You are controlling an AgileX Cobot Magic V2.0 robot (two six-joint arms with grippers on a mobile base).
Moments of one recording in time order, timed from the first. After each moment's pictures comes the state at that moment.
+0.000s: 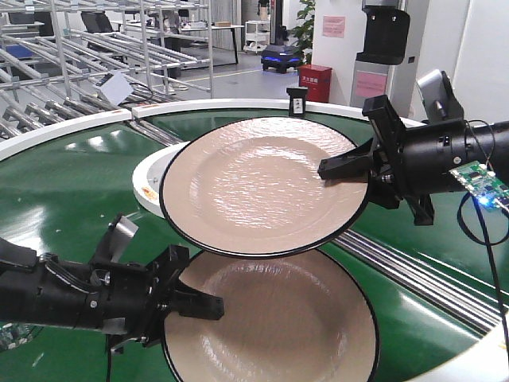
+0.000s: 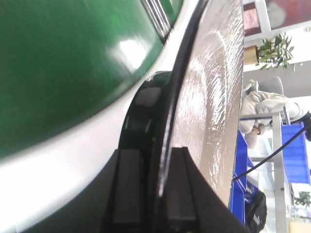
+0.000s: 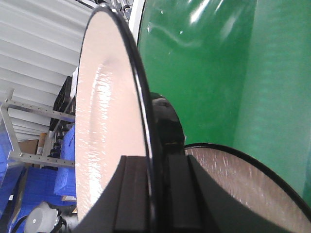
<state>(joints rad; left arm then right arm) -0.23 1.57 -1.13 -1.28 0.91 0.44 0.05 1.61 -1.60 1.09 1.03 -0.14</state>
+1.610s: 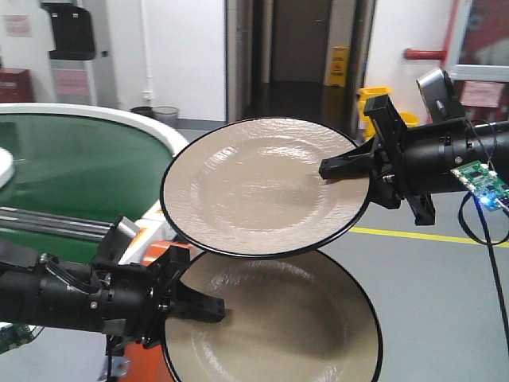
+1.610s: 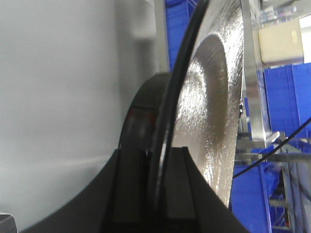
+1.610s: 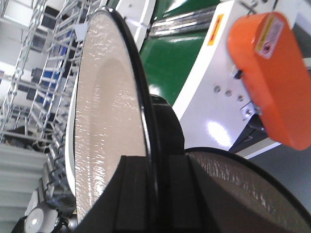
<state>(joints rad) -0.23 1.57 -1.13 -1.28 0.92 0.44 0.05 1.61 -1.60 1.09 1.04 -0.14</state>
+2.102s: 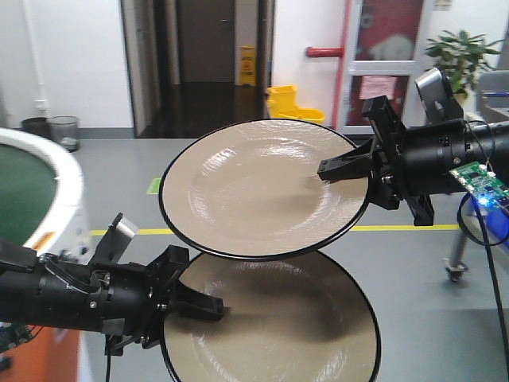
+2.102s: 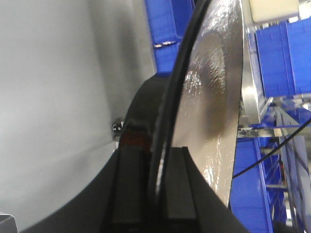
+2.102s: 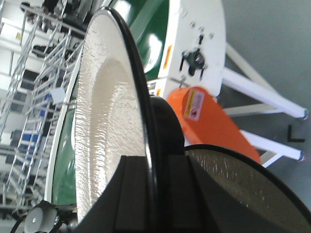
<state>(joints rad) -0.23 1.57 -1.13 -1.28 0.92 0.44 0.05 1.61 -1.60 1.09 1.04 -0.14</state>
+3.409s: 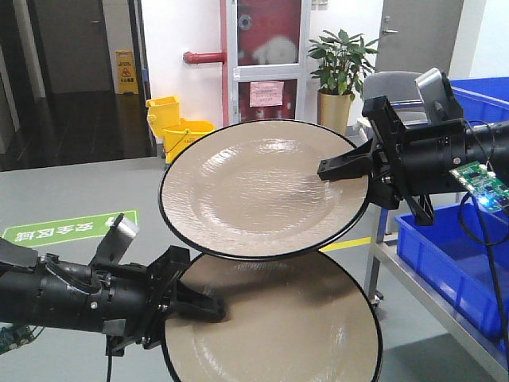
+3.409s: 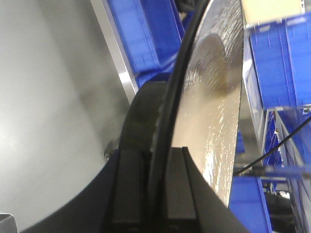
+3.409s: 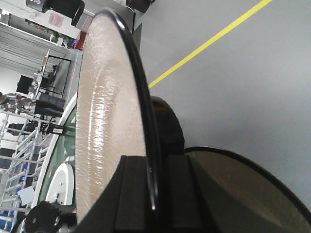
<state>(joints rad) -0.23 1.57 -1.13 -1.28 0.92 0.44 0.05 1.61 -1.60 1.09 1.04 -0.14</state>
